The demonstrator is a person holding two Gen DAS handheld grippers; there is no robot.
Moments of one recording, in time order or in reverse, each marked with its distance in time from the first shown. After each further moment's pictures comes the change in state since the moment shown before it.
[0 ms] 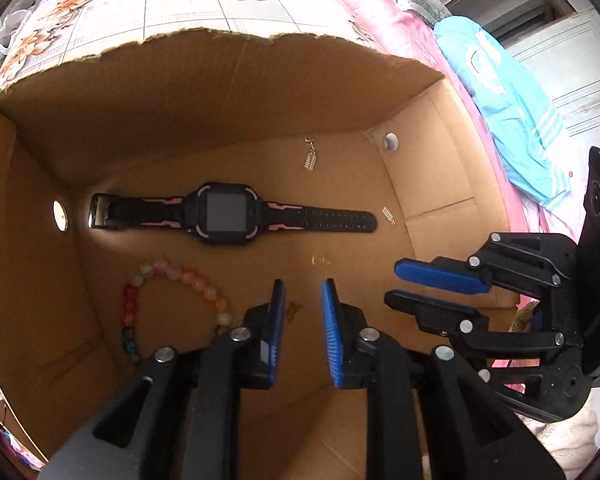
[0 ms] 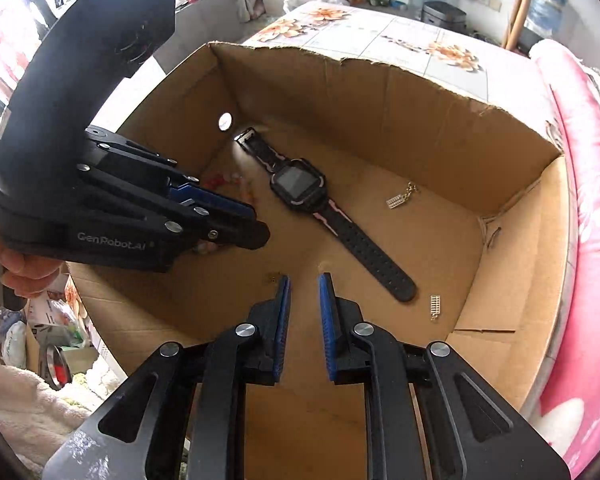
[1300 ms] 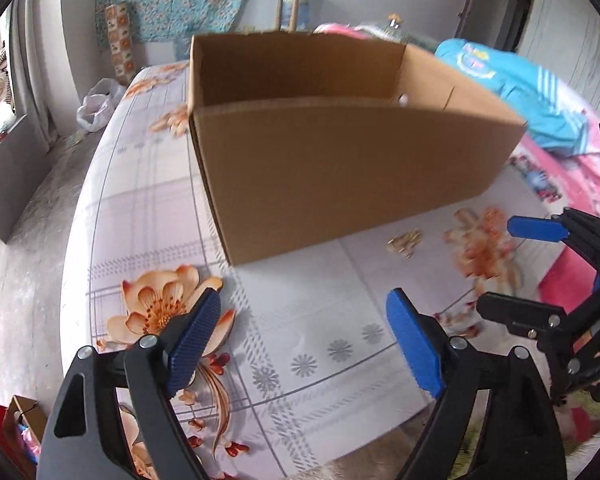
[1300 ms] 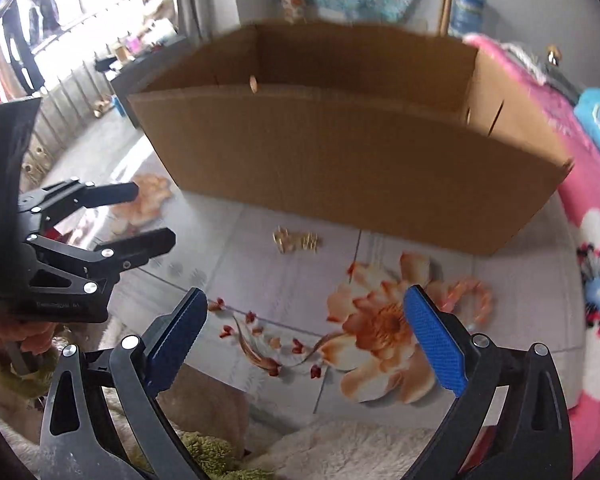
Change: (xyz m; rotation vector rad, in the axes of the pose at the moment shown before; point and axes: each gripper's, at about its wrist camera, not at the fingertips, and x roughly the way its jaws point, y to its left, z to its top) left arm -0.016 0.002 -0.218 0.130 -0.408 0.350; right arm 0.008 0.096 -0.153 0.178 -0.214 -0.179
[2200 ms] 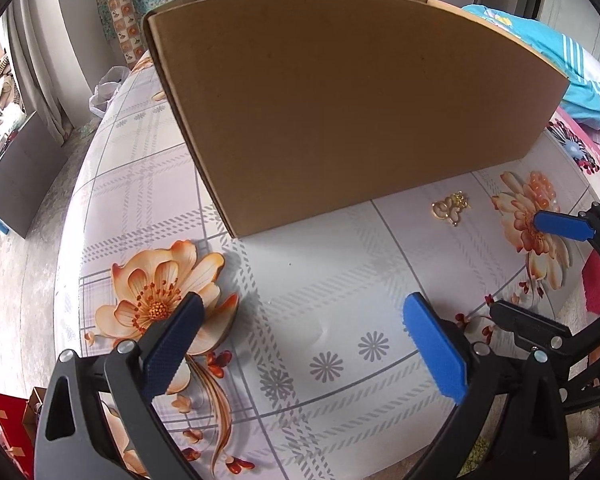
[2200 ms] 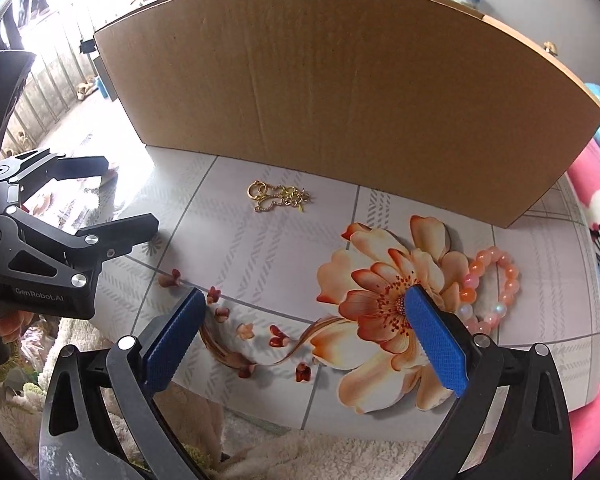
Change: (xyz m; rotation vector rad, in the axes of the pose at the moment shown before) left arm 0.039 -0.002 -0.002 0.021 0.084 0.091; right arm 0.024 0.000 -0.033 -0.025 0.015 -0.070
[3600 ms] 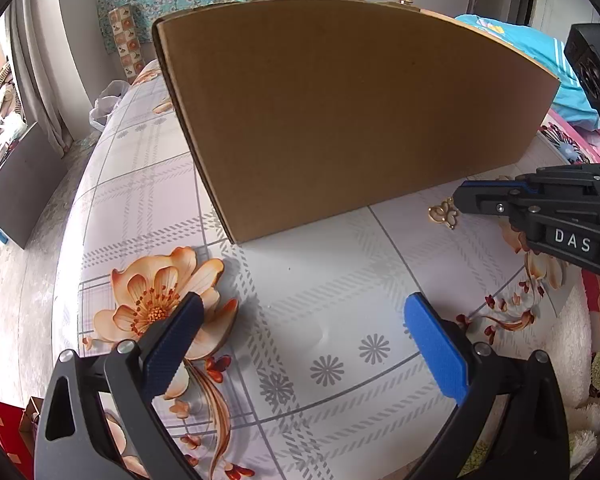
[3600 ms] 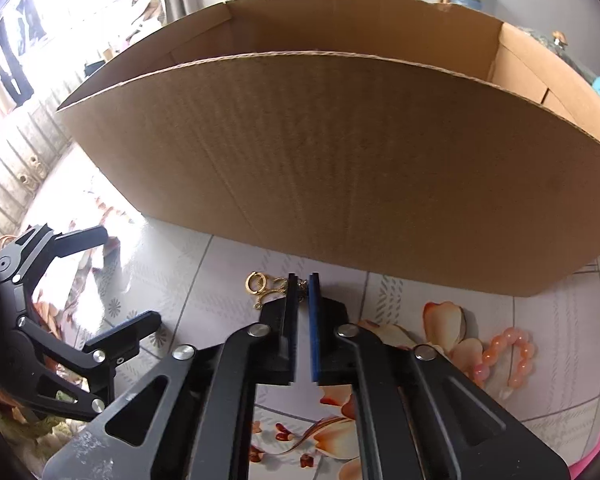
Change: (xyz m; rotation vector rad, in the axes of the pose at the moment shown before) left arm -0.006 -0.002 -0.014 0.015 -0.068 -0.005; right arm 0.015 -0.013 0.058 0.050 -0.012 0.092
